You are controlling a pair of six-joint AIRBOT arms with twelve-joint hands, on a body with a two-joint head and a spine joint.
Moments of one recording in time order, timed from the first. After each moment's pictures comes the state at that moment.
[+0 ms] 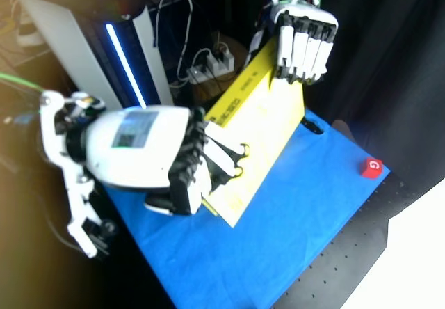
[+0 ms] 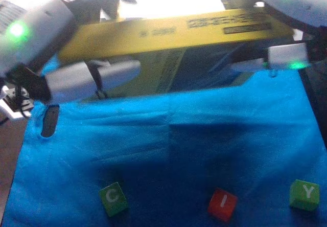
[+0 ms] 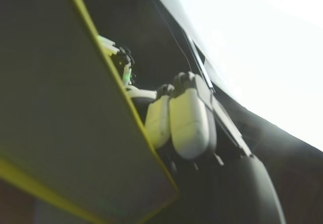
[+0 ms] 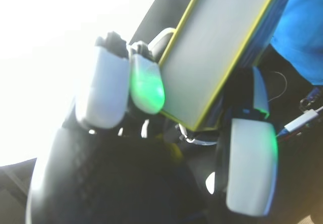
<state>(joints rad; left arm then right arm) 0.83 -0.86 0.90 -0.11 -1.24 1.16 -0.53 -0.88 0.99 -0.05 0.61 -1.12</state>
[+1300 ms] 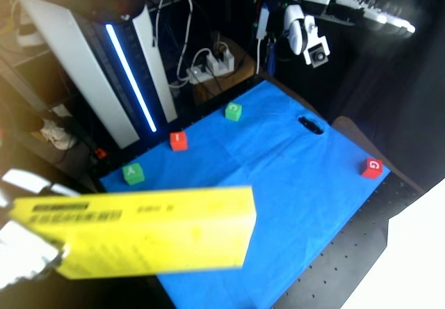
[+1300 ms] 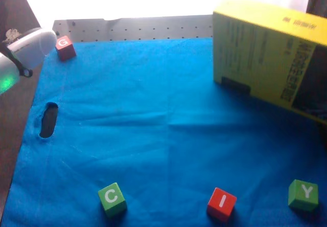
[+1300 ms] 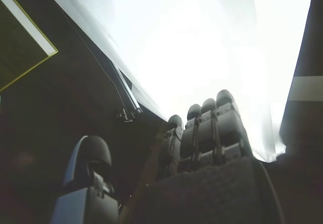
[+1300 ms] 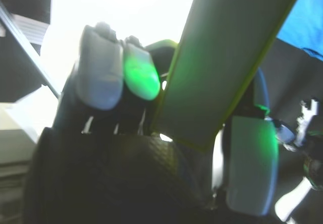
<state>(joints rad) 1.09 -0.77 0.83 -0.42 -1.52 1.19 -1.28 -0.64 0.82 0.43 1.31 -0.92</state>
